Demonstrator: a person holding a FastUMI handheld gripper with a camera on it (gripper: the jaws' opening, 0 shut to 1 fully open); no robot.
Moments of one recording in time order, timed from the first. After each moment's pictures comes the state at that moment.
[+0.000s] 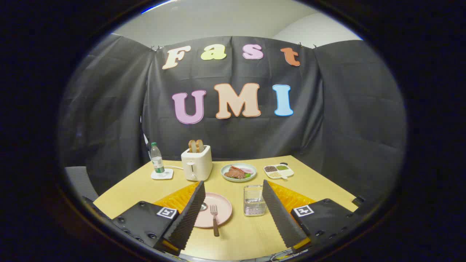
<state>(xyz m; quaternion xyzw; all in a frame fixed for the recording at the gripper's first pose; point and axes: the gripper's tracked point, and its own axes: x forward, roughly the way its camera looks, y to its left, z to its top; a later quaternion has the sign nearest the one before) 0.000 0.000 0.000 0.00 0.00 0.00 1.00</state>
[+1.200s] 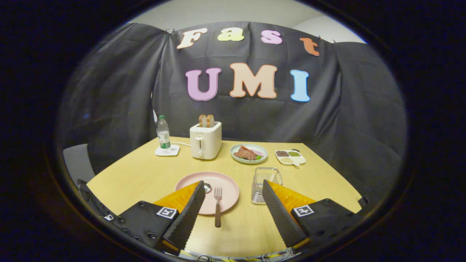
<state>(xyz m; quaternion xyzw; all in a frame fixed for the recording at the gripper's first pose) 0.026 0.026 -0.075 -0.06 0.08 0.05 0.99</state>
